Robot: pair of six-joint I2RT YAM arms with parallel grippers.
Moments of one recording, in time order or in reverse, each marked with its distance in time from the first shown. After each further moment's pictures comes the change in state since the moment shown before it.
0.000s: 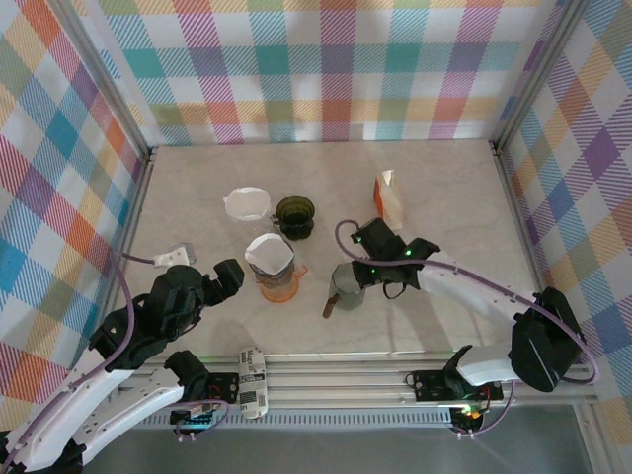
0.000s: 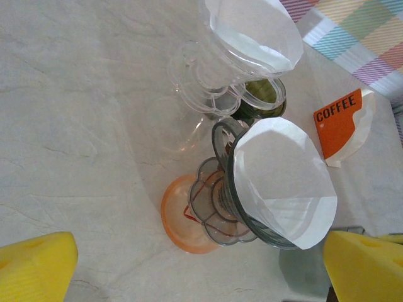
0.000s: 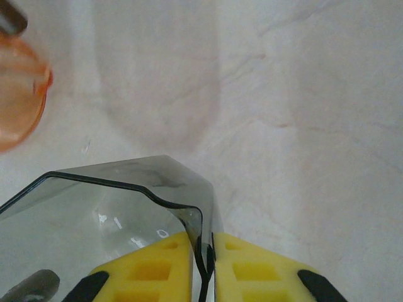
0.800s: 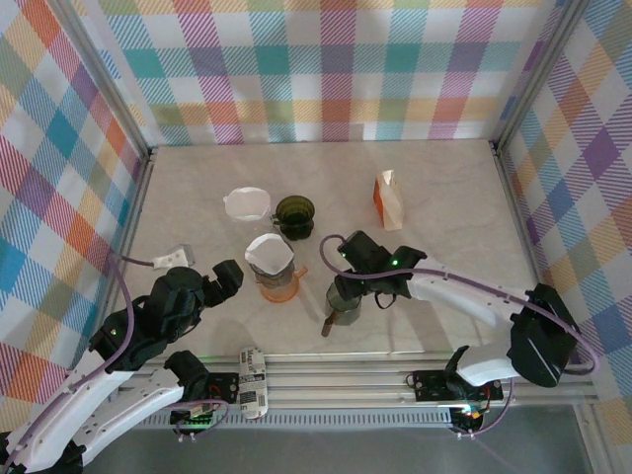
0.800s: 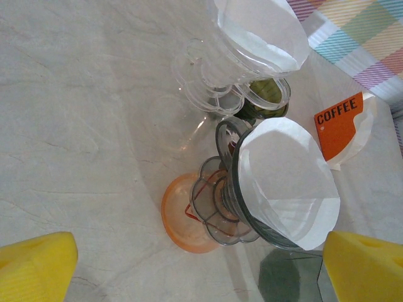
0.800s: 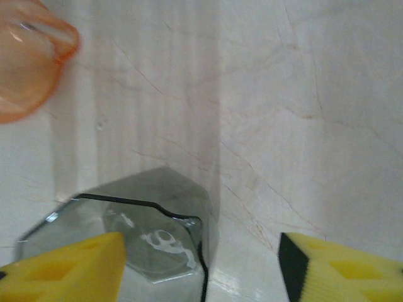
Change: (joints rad) left arm 0.001 -0.017 -0.016 0.000 0.000 -0.026; right arm 0.098 0.015 0.037 -0.019 0.072 0.019
